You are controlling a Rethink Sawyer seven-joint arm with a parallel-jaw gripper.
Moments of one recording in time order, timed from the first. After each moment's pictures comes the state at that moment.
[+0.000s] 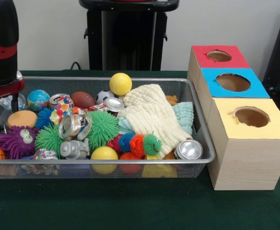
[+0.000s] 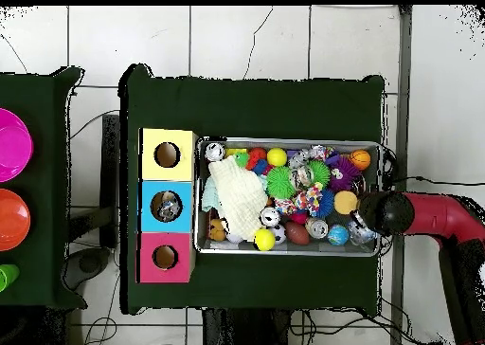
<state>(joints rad) -0.97 -0.46 0.47 1.45 -0.90 0.82 0.95</state>
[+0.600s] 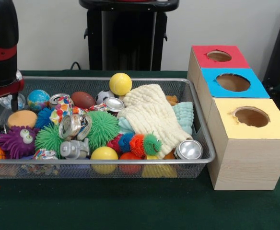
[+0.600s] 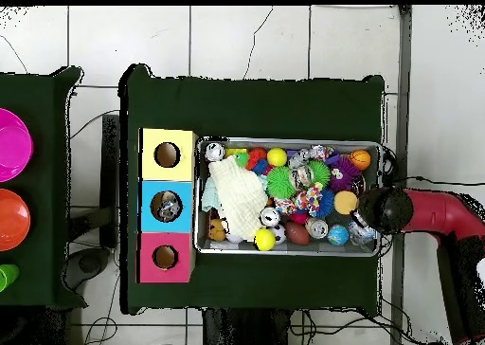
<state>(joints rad) -0.93 -0.45 0.43 1.41 -0.87 0.85 0.95</state>
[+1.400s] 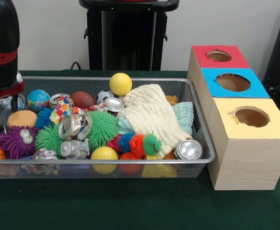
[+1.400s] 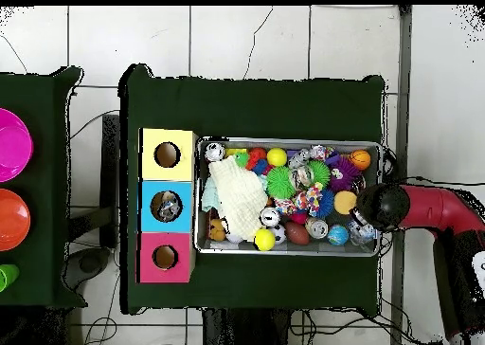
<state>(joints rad) -0.89 -0.44 0.38 1.38 -0.84 0.87 0.95</state>
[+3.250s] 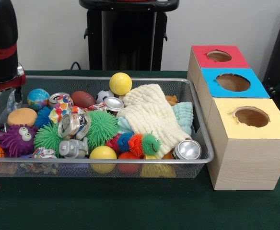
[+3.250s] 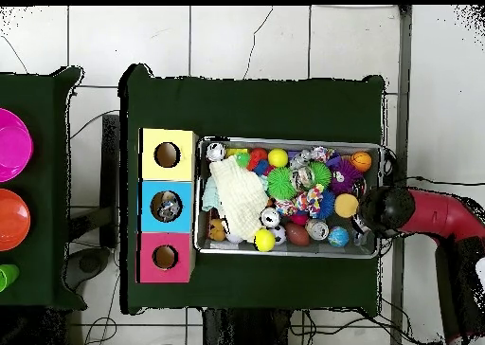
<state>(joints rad) -0.86 -0.44 0.29 1.38 -0.73 0.90 0.95</state>
